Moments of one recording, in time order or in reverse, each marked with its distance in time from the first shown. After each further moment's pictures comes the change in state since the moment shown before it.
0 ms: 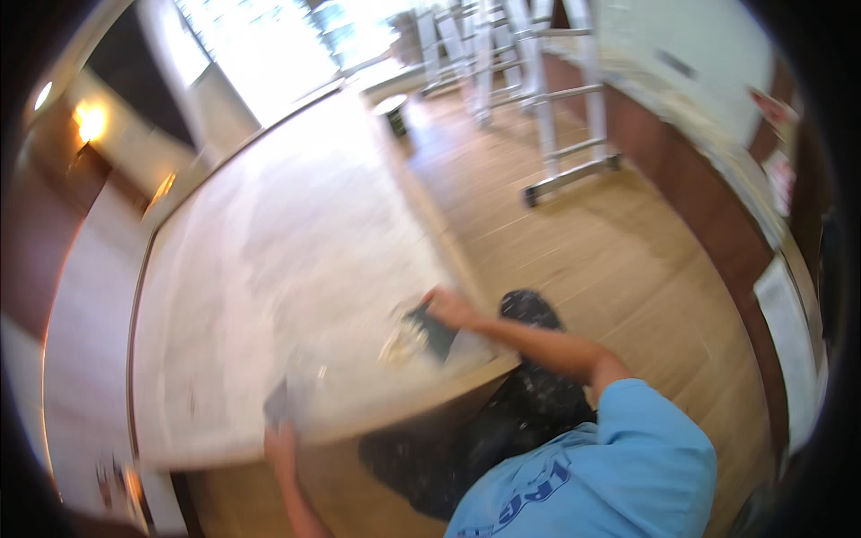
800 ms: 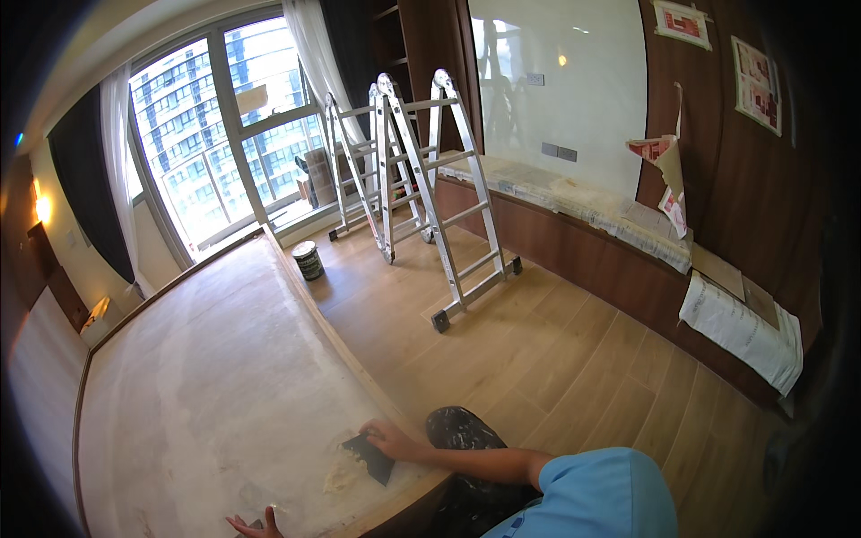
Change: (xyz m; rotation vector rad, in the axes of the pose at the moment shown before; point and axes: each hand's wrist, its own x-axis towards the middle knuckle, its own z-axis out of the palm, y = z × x) left_hand 0.006 0.103 0.092 -0.208 0.389 0.019; right_hand -0.053 -0.025 -0.017 0.330 0.160 -0.259
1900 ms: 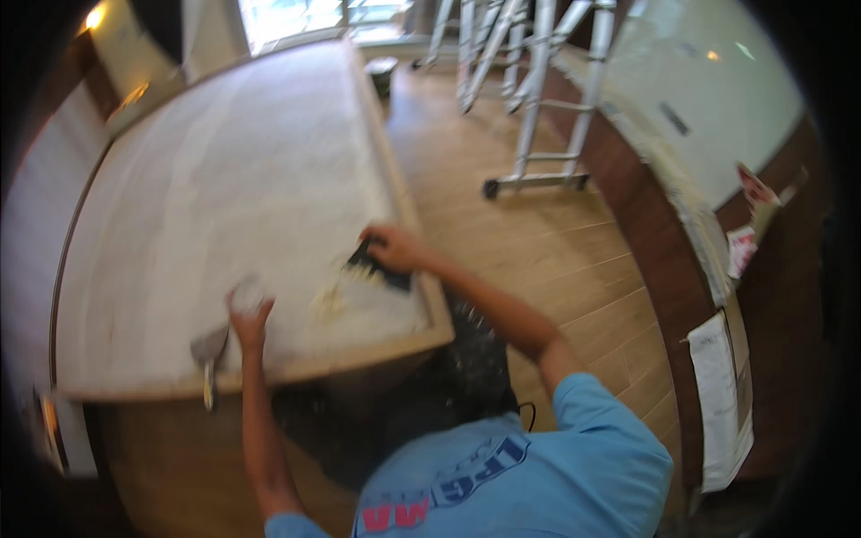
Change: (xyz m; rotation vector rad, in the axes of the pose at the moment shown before) left_hand 0.010 0.029 0.066 -0.974 -0.355 0.163; right_hand 0.084 -0.040 -0.020 -0.519 -0.423 -0.079
